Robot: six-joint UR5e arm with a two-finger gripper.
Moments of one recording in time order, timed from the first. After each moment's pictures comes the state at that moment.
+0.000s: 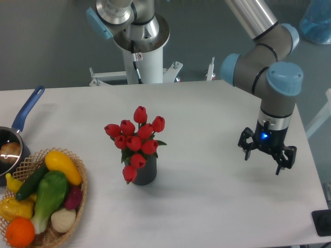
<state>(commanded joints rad) 2.77 -2.08 -1.58 -0.77 1.35 1.40</state>
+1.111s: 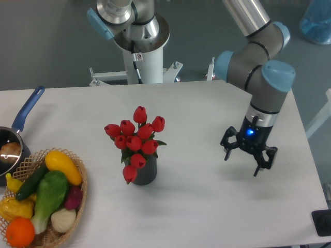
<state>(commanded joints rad) 2.75 -2.01 -1.75 -0.74 1.02 1.40</state>
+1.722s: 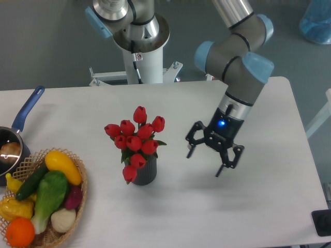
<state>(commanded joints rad) 2.74 -1.89 -1.83 -0.75 0.55 1.30</state>
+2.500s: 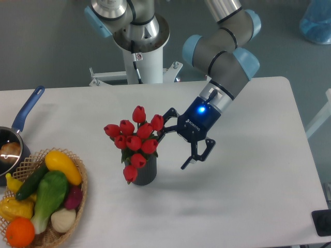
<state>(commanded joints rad) 2.77 -1.88 -1.90 -0.76 0.44 1.31</state>
